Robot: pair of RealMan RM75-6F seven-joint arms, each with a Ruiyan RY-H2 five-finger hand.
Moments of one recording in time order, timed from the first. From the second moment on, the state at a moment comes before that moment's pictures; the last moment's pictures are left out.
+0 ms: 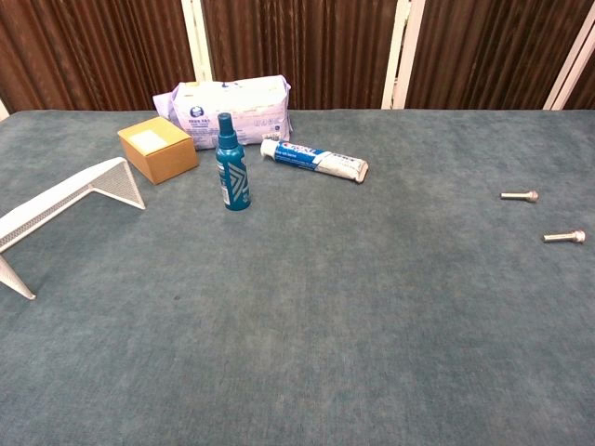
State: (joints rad) left arm -0.10 -1.19 -0.03 -1.54 1.58 1.54 0.07; right arm 0.10 -1.17 0.02 -1.60 -1.56 1.46 -0.15
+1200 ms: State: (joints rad) left arm -0.12 -1.16 0.00 -1.57 1.60 1.48 0.00; right arm 0.25 -1.47 0.02 -1.20 -1.55 1.21 -0.54
